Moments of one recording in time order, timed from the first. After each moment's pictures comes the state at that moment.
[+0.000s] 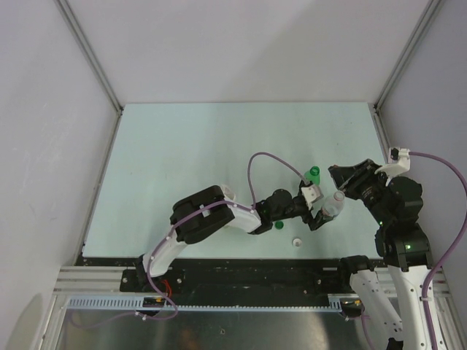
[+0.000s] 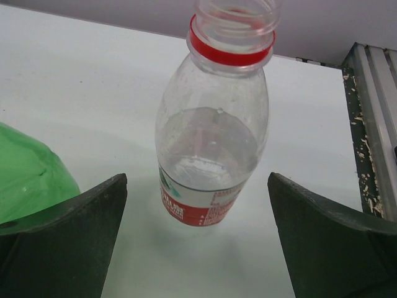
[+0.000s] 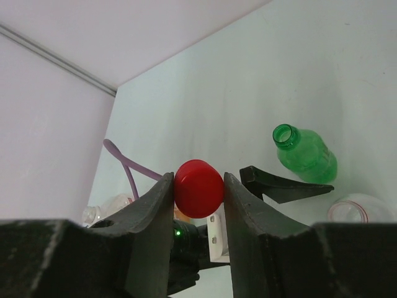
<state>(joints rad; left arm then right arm) -1.14 2.23 1.20 0.98 0.19 -0.06 0.11 0.53 0.91 -0.55 -0.16 0.66</state>
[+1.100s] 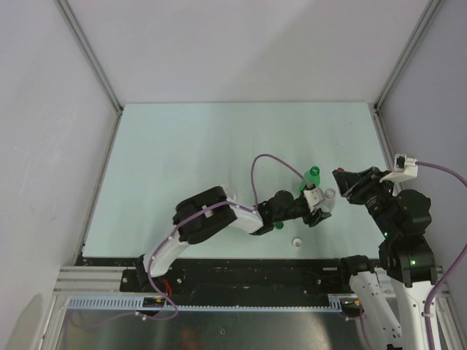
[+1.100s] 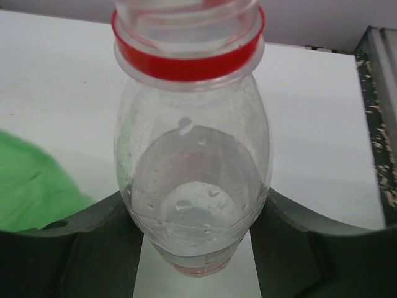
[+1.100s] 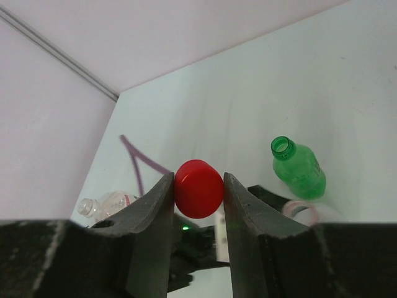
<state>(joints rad) -1.15 2.32 1.29 0.98 0.18 0.01 0.11 0.44 0.91 -0.55 -0.17 0.58</state>
